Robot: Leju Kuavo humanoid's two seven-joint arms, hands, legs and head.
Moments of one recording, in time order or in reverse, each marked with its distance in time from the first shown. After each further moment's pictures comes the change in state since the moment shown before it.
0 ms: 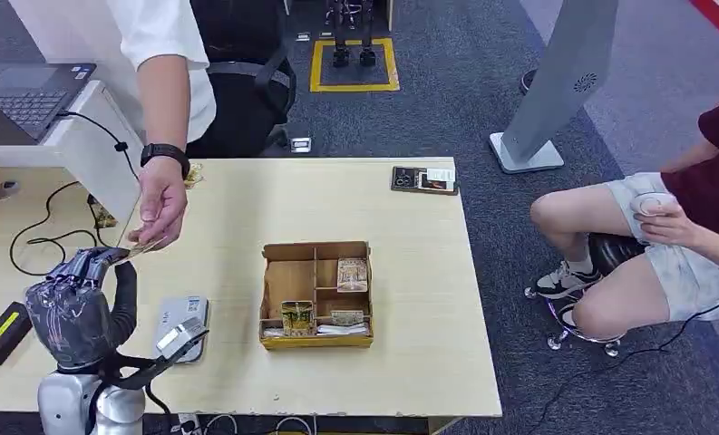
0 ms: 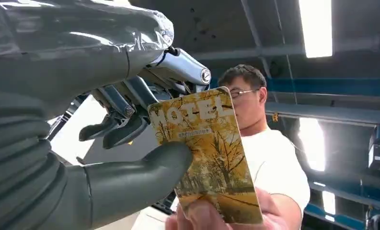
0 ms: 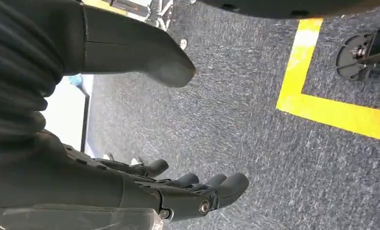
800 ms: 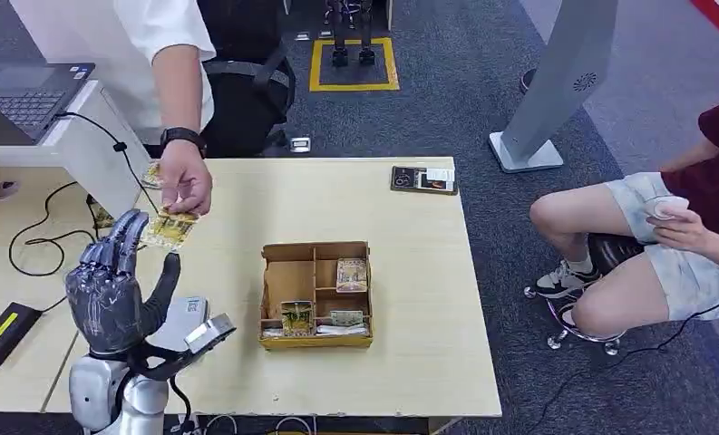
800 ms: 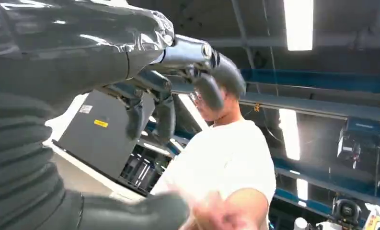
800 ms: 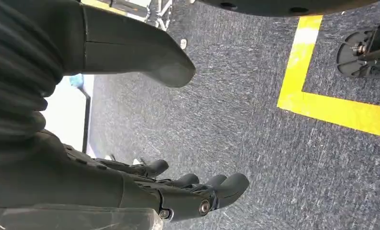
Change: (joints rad) left arm -0.021 -0.003 -0.106 0.052 -0.022 -0.001 0.065; right arm -0.002 0.000 0.000 -0.012 -0.003 -0.023 0.003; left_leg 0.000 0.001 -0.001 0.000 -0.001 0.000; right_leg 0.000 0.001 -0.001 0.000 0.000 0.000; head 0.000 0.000
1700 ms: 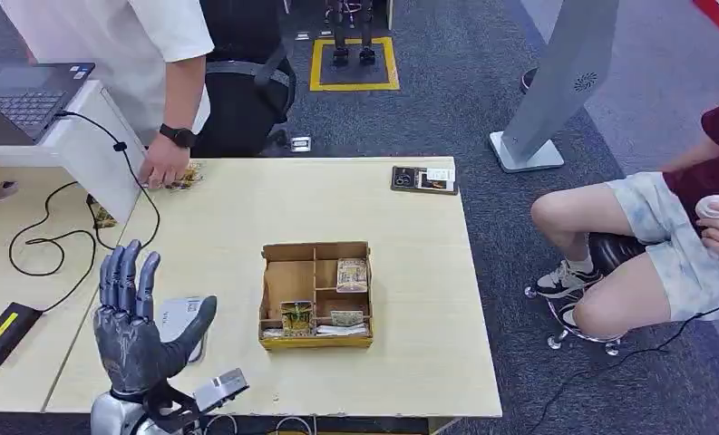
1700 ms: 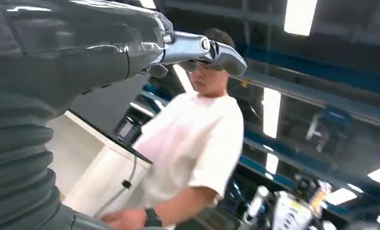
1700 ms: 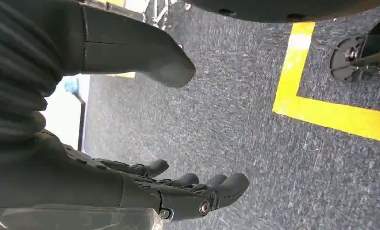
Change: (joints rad) left arm 0.184 0.069 -0.196 -0.050 0.195 0.000 -0.088; right arm 0.007 0.000 0.000 0.002 -0.036 0.011 -0.034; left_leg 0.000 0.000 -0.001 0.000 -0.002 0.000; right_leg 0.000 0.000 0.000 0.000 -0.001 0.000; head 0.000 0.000
